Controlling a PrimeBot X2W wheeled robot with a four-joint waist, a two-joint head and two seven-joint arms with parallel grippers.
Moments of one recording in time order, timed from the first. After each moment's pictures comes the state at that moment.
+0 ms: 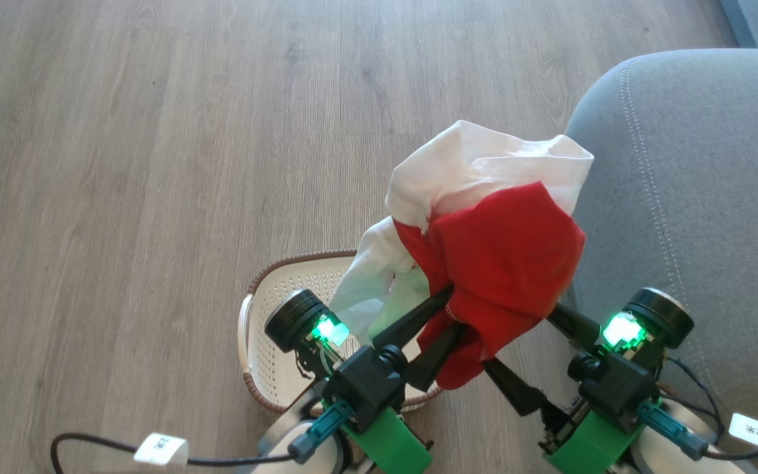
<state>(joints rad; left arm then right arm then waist) -0.21 0.05 -0.67 -0.01 -0.06 -0.09 -0.26 -0.14 -0.43 0.58 -0.09 0.13 0.13 -0.26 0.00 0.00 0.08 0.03</state>
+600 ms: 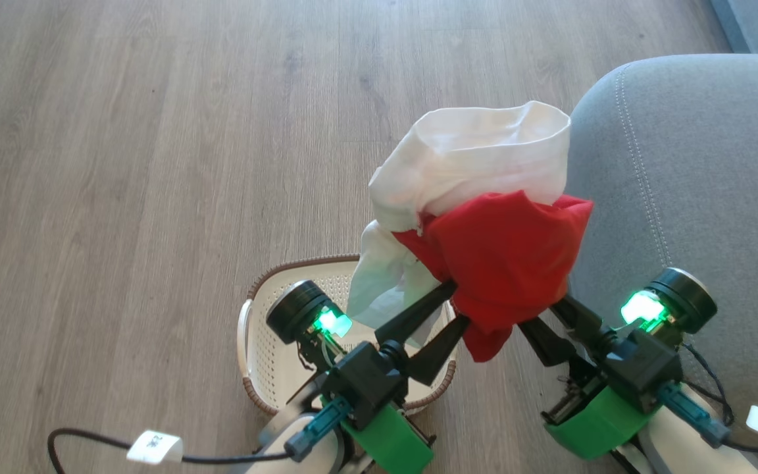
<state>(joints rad) -0.23 0.05 -0.67 -0.03 -0.07 -0.10 -0.27 -0.13 -0.34 0.45 -0.13 0.09 0.13 -0.25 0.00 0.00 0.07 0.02</state>
